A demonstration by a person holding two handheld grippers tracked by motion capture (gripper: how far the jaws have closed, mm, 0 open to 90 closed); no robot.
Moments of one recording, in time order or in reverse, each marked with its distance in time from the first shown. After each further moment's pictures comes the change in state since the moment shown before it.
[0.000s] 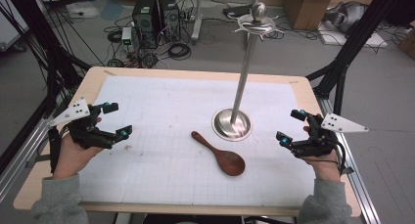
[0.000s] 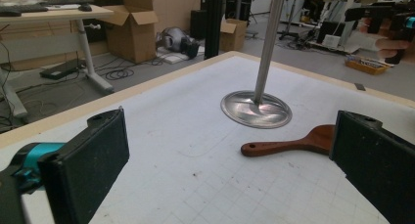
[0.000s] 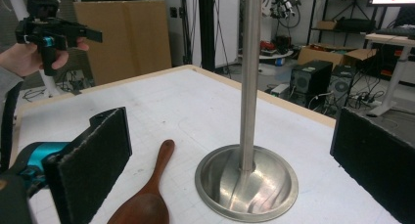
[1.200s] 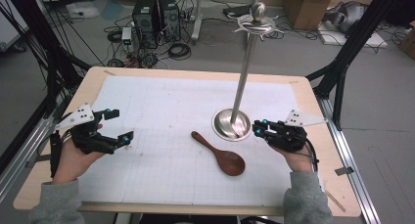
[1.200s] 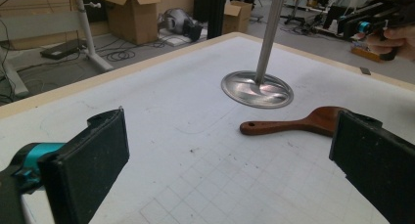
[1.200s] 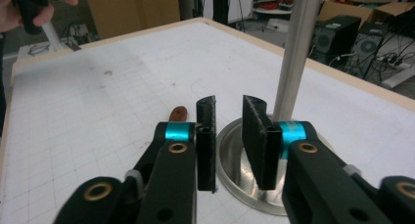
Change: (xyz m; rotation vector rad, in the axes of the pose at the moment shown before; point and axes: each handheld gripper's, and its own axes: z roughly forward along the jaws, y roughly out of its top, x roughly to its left) left arm -0.006 -0.011 0.000 0.066 0.014 -0.012; right arm 0.017 -0.013 0.062 0.199 0.052 -0.026
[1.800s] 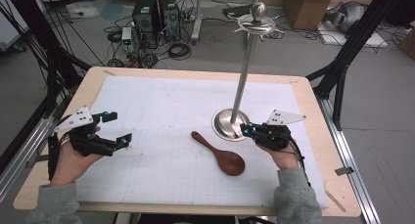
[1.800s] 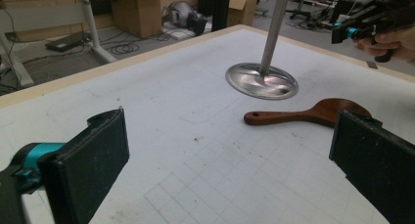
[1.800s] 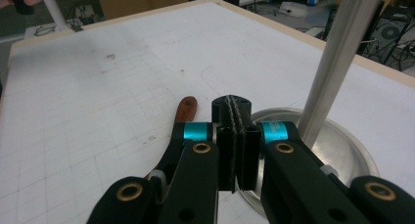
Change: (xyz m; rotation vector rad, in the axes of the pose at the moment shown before) left arm 0.001 -0.007 -0.005 0.025 0.022 -0.010; right arm 0.007 -0.003 0.038 0.064 0.027 -0.017
